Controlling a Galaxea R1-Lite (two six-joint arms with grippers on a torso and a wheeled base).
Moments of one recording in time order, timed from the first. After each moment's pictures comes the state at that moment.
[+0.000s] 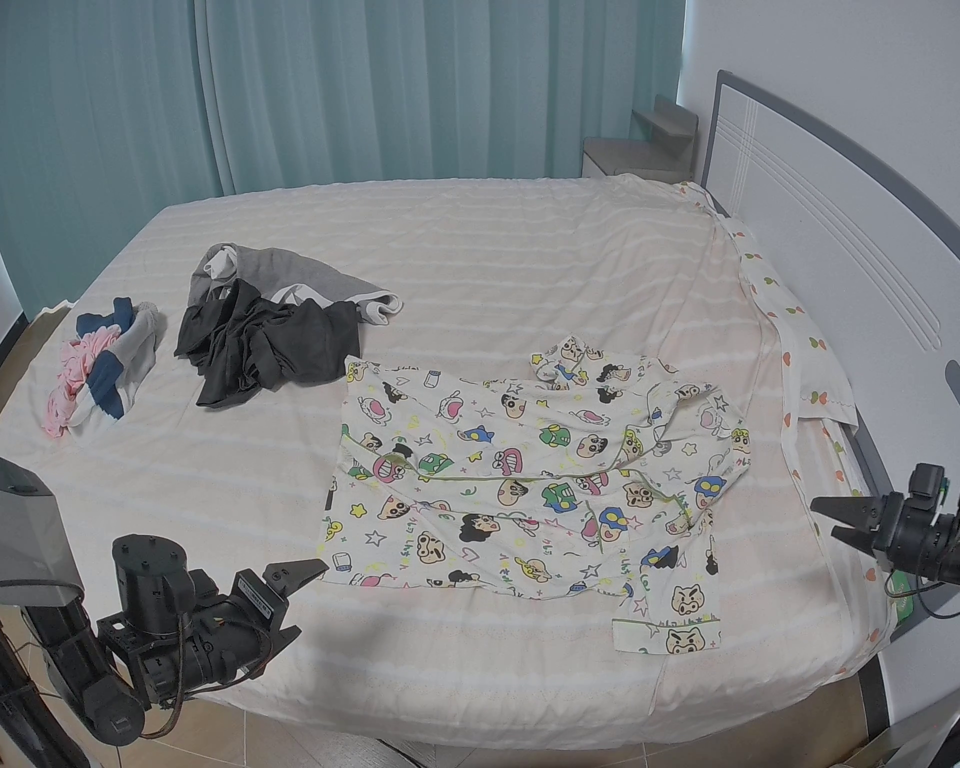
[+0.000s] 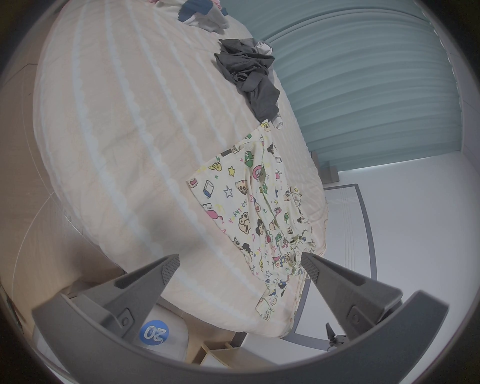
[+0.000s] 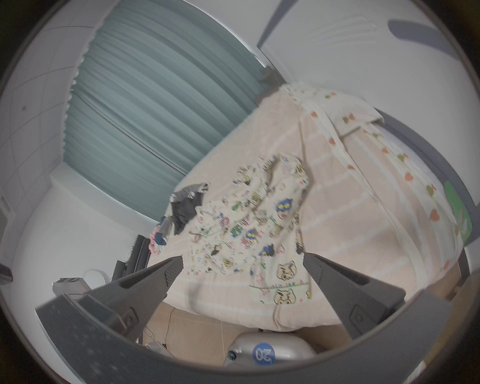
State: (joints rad) left arm -0.34 1.89 -0.02 -1.38 -0.11 -1.22; right arm -0.23 1.41 -0.28 -0.63 0.67 0.44
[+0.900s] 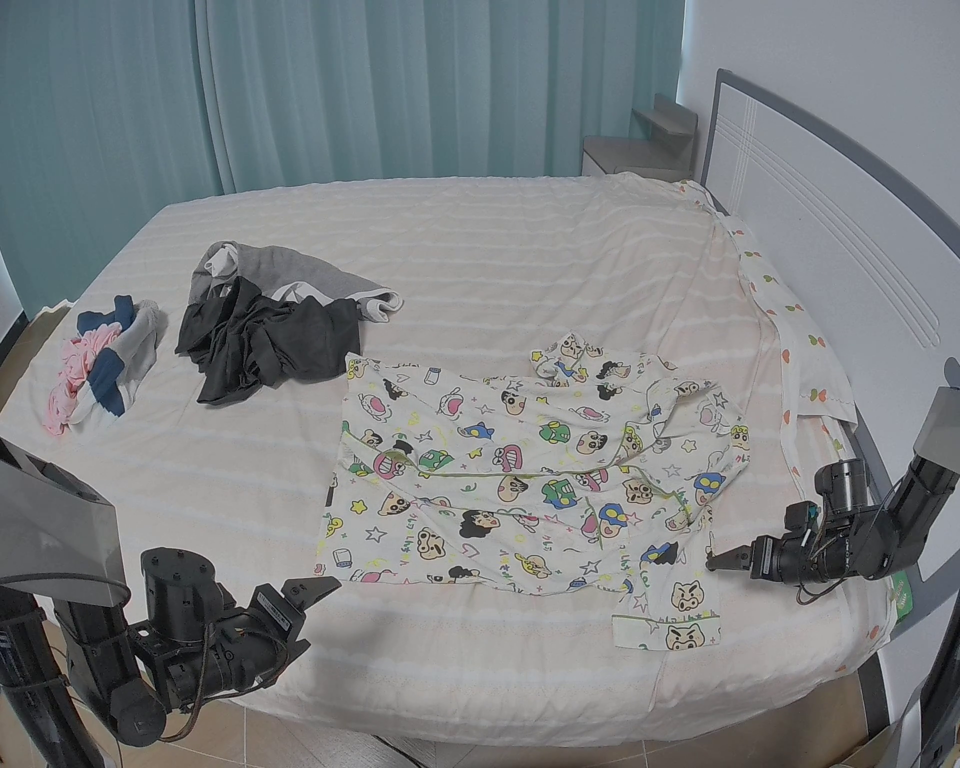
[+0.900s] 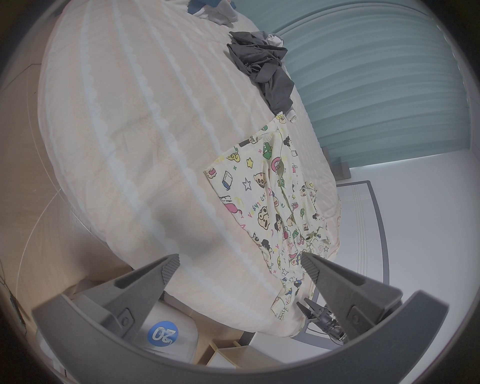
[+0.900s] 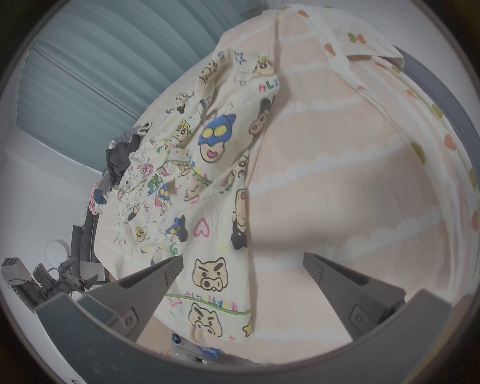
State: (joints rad) left arm -0.35 2.04 -0.02 -1.47 -0.09 -1.21; right arm -0.04 2.14 -0.59 -0.66 0.40 0.24
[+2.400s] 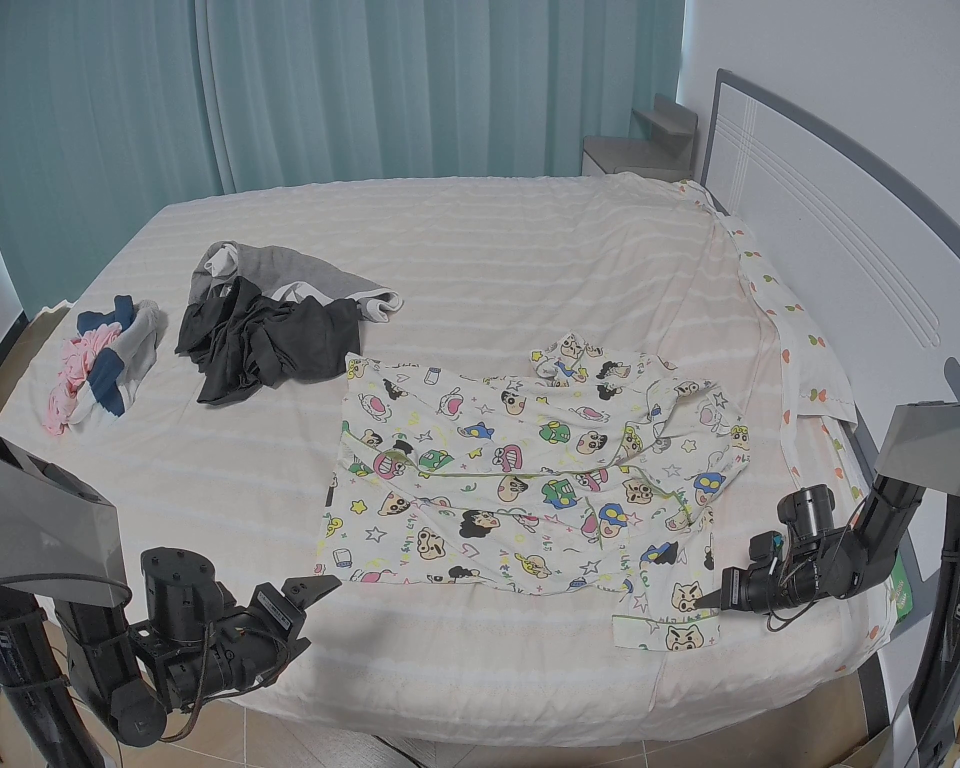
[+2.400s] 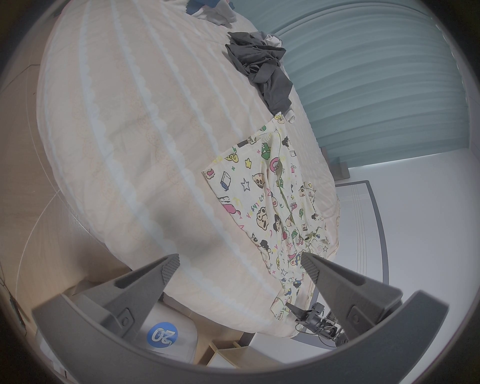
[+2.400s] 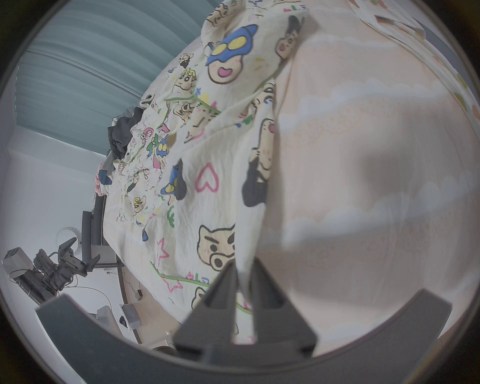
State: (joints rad) left arm -0.36 2.04 -0.02 -1.48 -0.09 -1.21; right arm 0.05 2.27 -0.60 -0.67 0.45 0.26
